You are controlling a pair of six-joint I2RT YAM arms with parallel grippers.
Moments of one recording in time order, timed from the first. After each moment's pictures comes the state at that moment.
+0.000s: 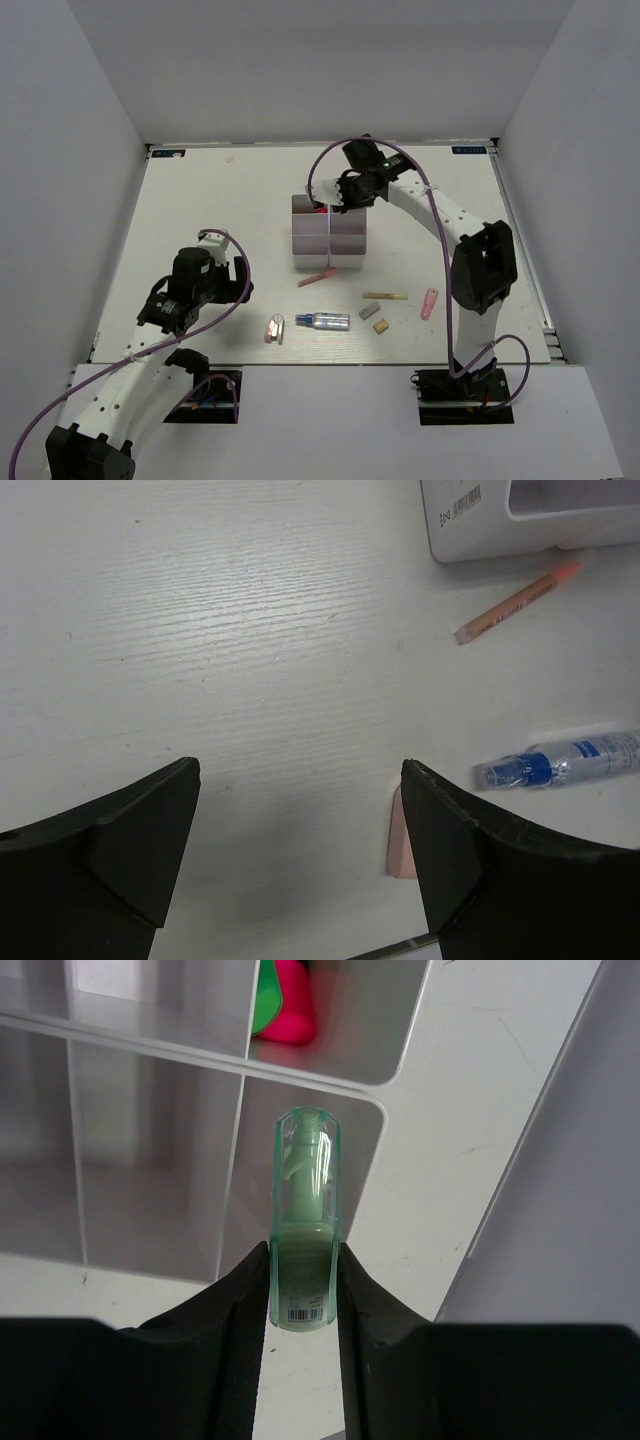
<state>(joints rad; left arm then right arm) -0.30 0.69 0.53 -0.55 0.06 -0.23 0.60 1.91 1.75 -0.84 -0.16 -1.30</state>
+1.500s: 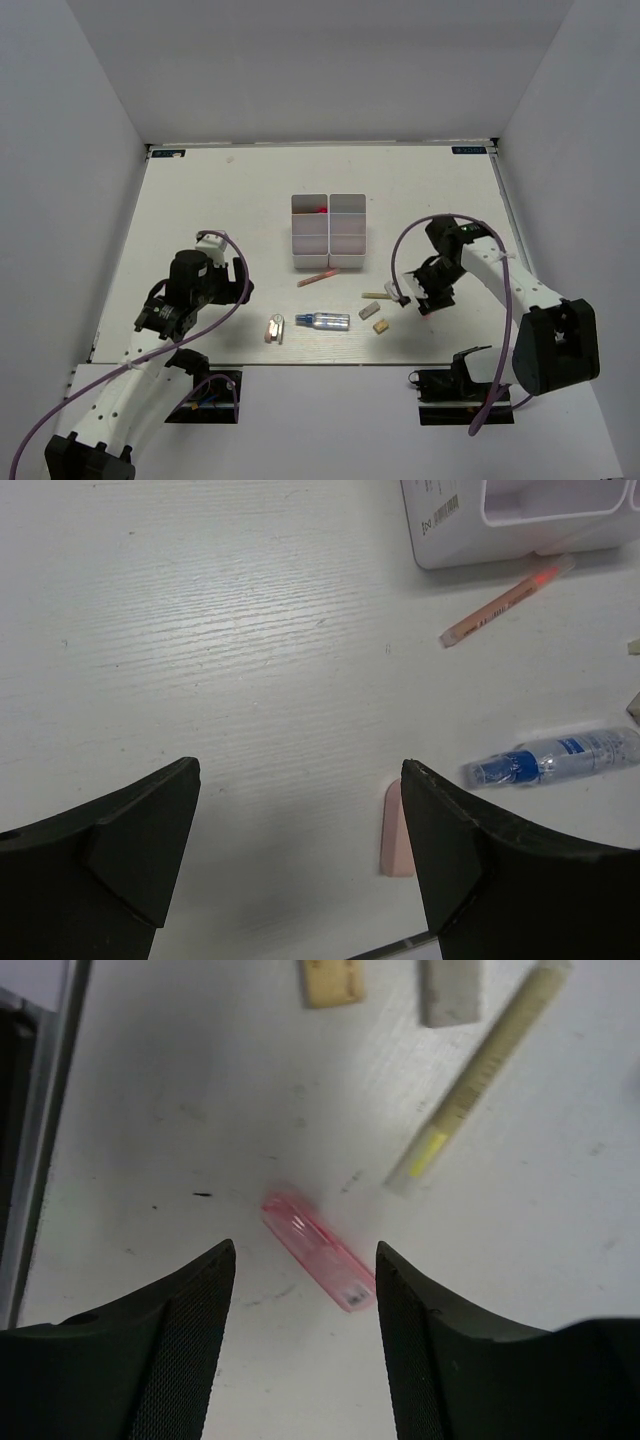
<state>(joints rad) -0.30 0.64 0.53 -0.55 0.07 -0.23 0.32 1.32 0.93 -1.22 -0.44 -1.77</state>
